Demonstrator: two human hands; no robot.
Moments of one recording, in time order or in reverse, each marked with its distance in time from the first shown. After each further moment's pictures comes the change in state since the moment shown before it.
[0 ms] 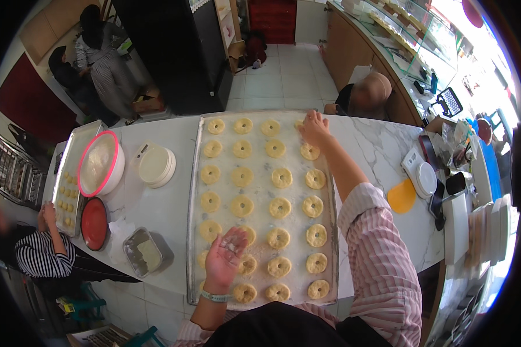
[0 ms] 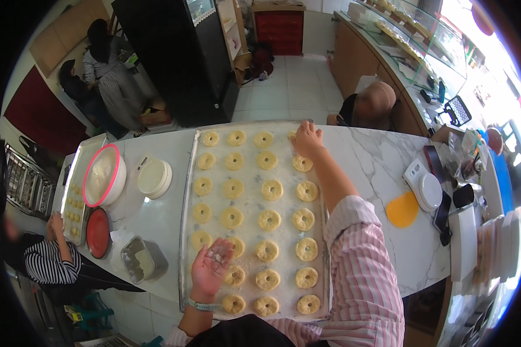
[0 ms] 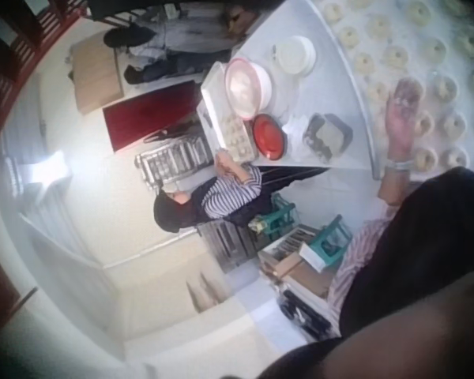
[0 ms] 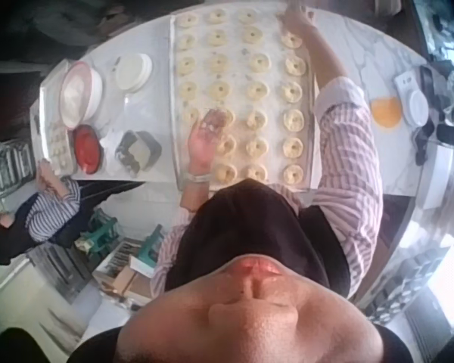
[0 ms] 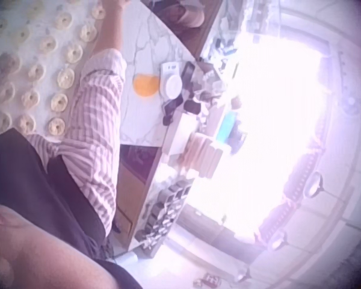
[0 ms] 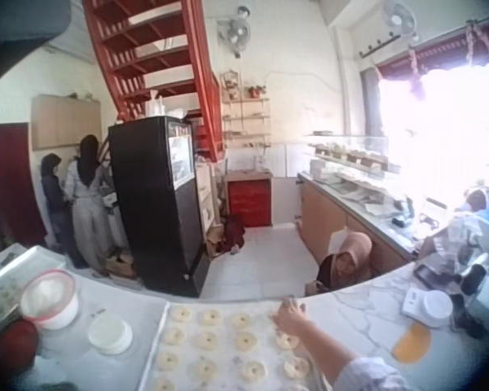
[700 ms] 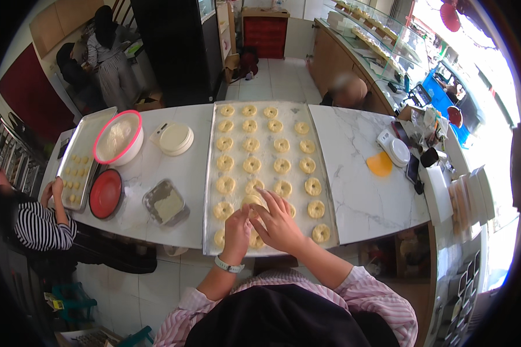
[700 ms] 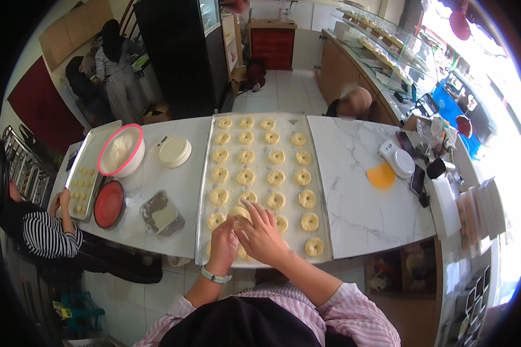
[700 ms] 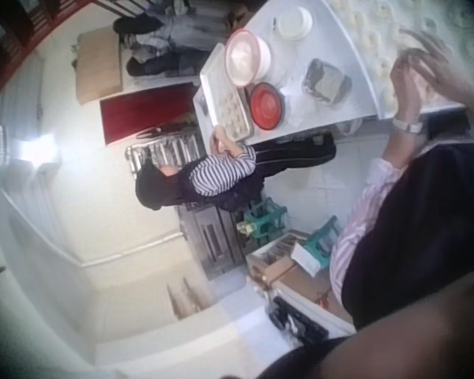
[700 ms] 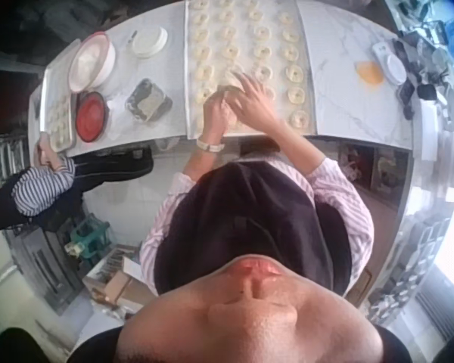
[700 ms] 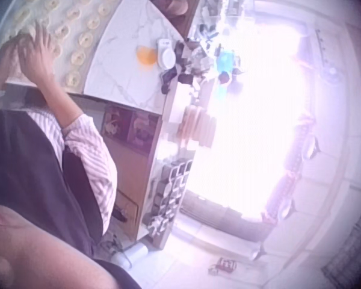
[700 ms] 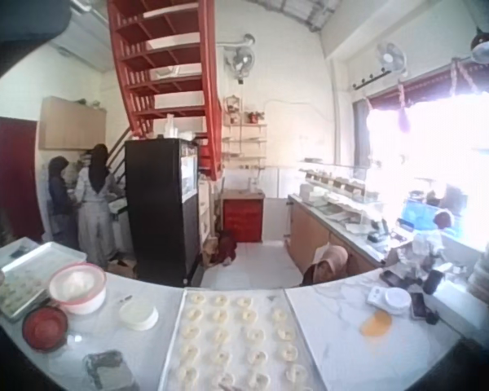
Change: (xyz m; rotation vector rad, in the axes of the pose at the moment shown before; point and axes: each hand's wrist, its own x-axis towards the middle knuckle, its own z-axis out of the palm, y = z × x) left_hand -0.096 -0.018 0.002 0.551 -0.107 0.323; right_hand -0.365 -0.237 -0.172 0.565 0.187 -0.340
